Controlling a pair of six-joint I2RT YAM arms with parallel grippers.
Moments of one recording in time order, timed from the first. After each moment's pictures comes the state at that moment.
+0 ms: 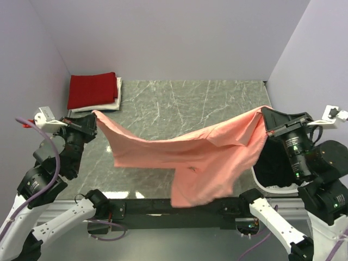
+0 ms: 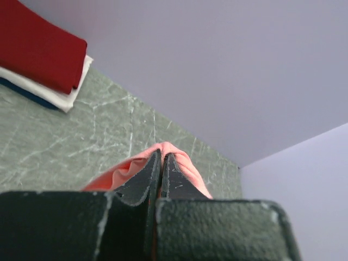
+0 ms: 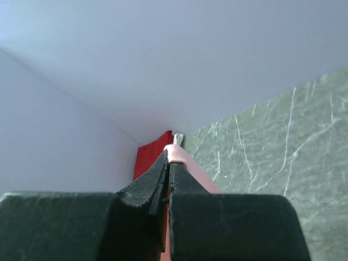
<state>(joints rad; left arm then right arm) -0.70 0.58 1.15 -0.59 -0.75 -0.79 0.37 0.63 1.41 -0.69 0.25 0.72</state>
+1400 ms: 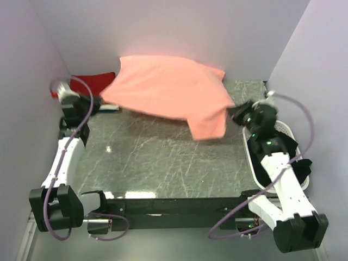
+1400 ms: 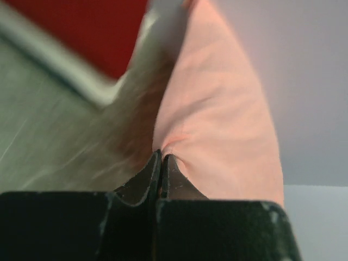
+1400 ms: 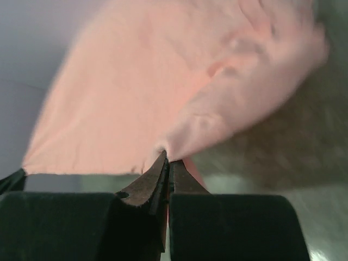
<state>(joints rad) 0.12 1.16 0.95 0.03 0.06 -0.87 0.10 0.93 0.90 -0.17 -0.10 0.79</state>
